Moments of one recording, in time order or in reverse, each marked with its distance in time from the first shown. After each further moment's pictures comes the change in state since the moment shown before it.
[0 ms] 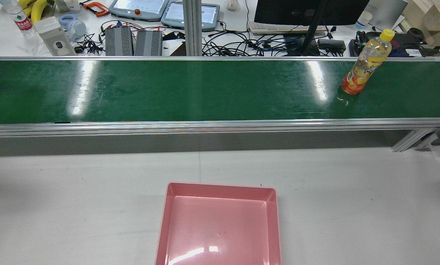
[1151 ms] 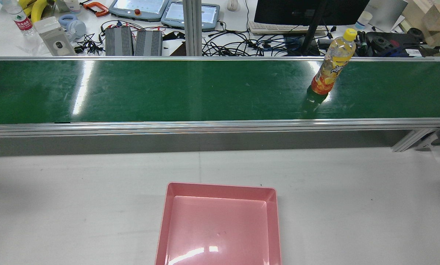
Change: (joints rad) left arm 0.009 -0.002 -0.007 0.005 0.000 0.001; right arm 0.001 0.000 0.003 0.000 0.000 0.002
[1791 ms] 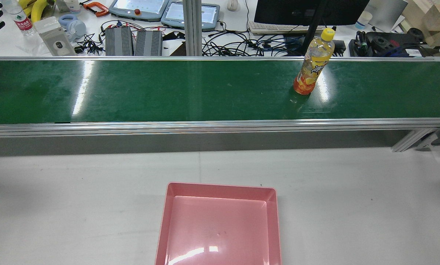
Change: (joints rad) left arm 0.021 -0.002 0.007 0.021 0.003 0.003; right arm 0.000 0.000 0.000 0.000 0.000 0.000
